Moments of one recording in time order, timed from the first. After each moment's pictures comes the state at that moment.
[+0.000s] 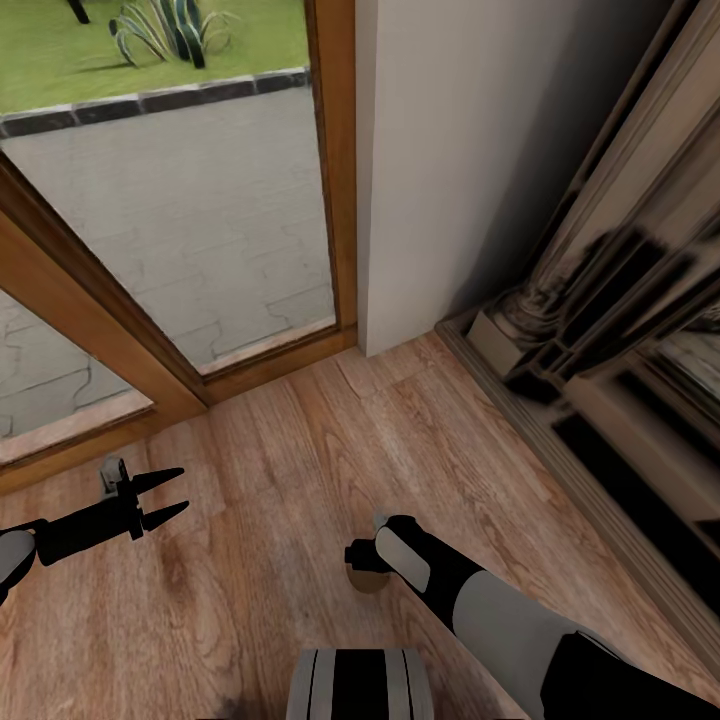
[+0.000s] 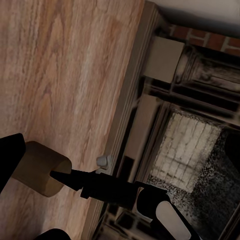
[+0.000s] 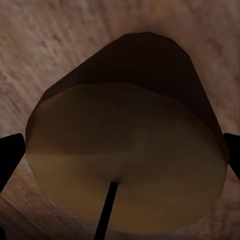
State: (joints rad) left arm -0.55 0.61 -0.12 -0.86 1.32 1.00 -0.78; right arm -0.85 0.17 0.84 -0.49 -1.11 0.55 -0.44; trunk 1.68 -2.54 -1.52
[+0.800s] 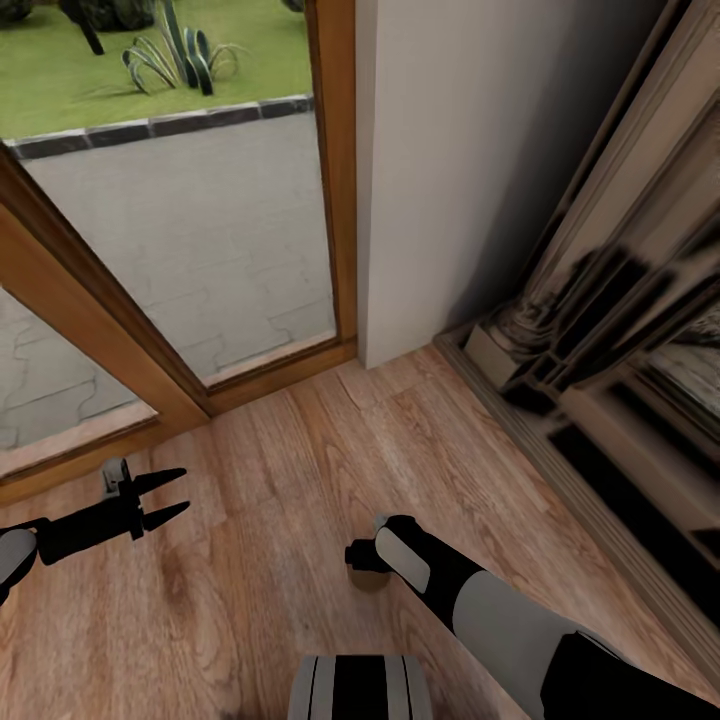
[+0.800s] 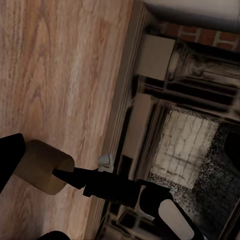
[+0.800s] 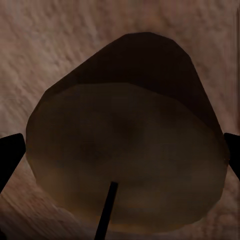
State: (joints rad) left arm -0.55 0.61 -0.12 -0.87 1.30 1.00 -0.77; right arm -0.85 0.17 0.84 -0.49 -1.10 0.55 -0.44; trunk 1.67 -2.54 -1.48
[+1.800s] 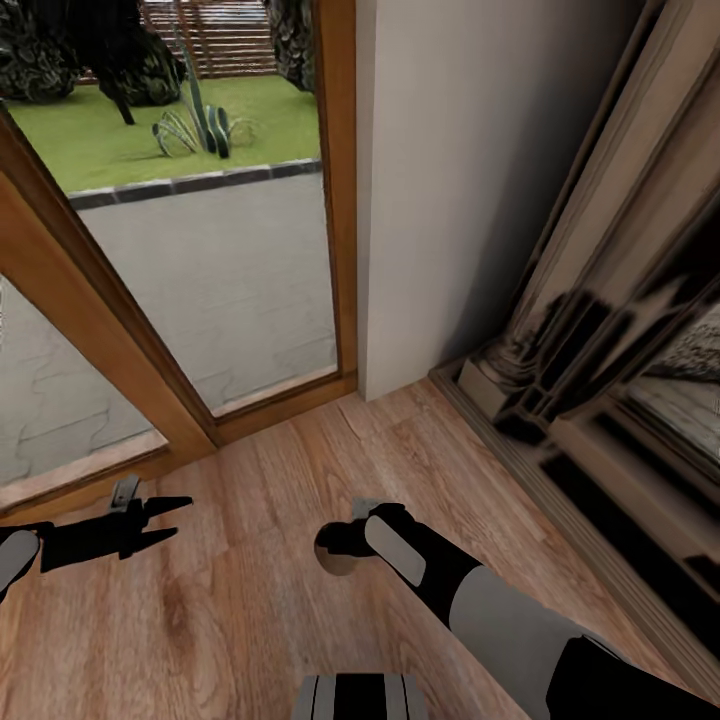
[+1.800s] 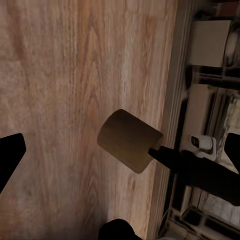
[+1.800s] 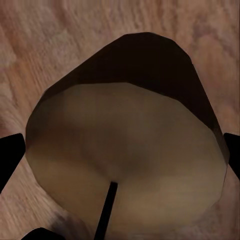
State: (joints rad) left arm -0.55 0.61 -0.11 -0.87 1.07 0.99 -0.64; right arm -0.85 0.17 0.84 -0.63 -1.10 0.57 -0.34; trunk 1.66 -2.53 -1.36
